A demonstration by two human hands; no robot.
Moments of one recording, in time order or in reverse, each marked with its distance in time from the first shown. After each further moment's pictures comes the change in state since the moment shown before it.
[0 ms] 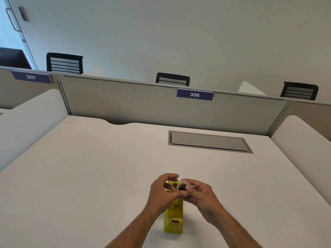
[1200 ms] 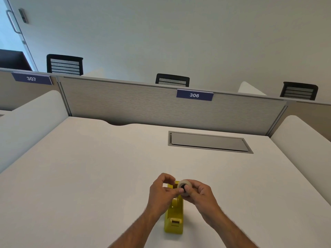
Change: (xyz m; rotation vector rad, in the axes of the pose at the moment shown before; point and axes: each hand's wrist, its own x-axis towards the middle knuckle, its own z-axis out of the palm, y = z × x) left_hand -0.001 0.002 0.004 0.008 0.082 -0.094; right_hand -0.002 0.003 0.009 -0.065 0.105 -0.076
